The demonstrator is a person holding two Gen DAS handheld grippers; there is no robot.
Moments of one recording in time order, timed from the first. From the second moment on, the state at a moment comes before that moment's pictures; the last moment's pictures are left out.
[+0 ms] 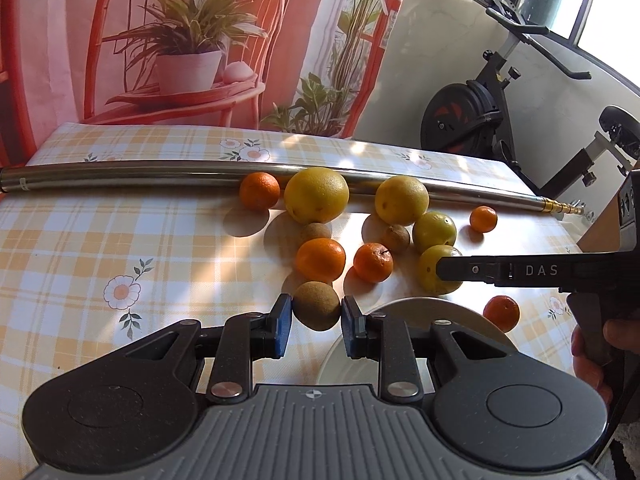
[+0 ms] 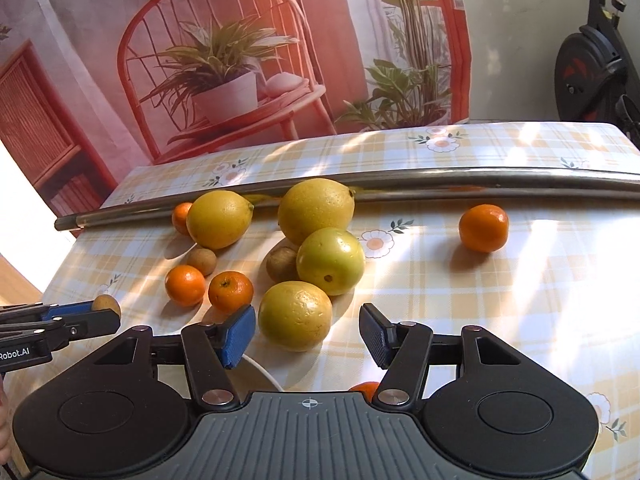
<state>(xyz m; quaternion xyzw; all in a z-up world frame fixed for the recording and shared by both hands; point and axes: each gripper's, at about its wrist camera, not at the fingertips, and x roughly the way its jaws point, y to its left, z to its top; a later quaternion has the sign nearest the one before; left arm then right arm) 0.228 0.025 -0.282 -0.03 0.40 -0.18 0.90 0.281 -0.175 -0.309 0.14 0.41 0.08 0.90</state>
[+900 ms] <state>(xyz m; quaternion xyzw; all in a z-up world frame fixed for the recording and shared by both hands) 0.178 0.014 -0.288 0.01 0.41 -0.24 0.88 0.214 -0.173 -0.284 0.15 0.43 0.08 0.89</state>
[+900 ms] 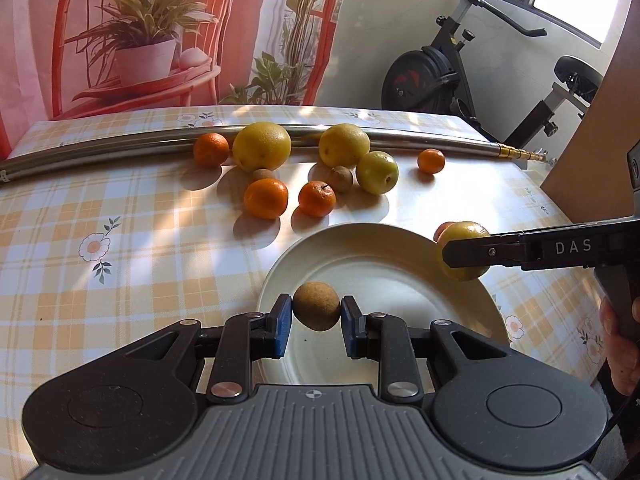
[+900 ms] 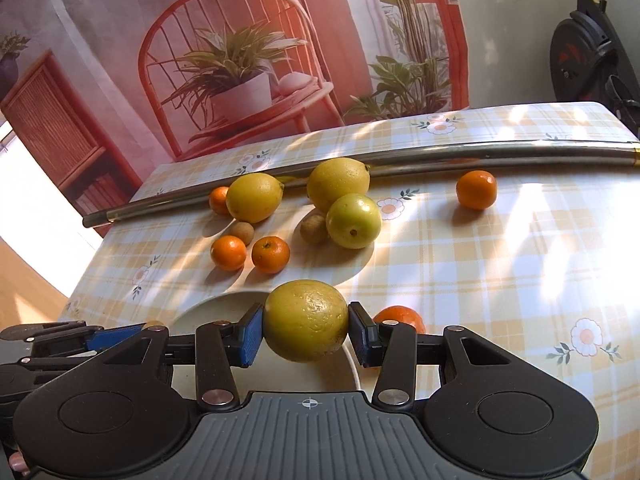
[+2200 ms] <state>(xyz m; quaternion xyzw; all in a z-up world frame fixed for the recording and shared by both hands) 0.170 0.025 -0.272 0.01 0.40 -0.20 0.90 0.171 -0.167 -0.273 0.14 0.40 0.06 0.90</state>
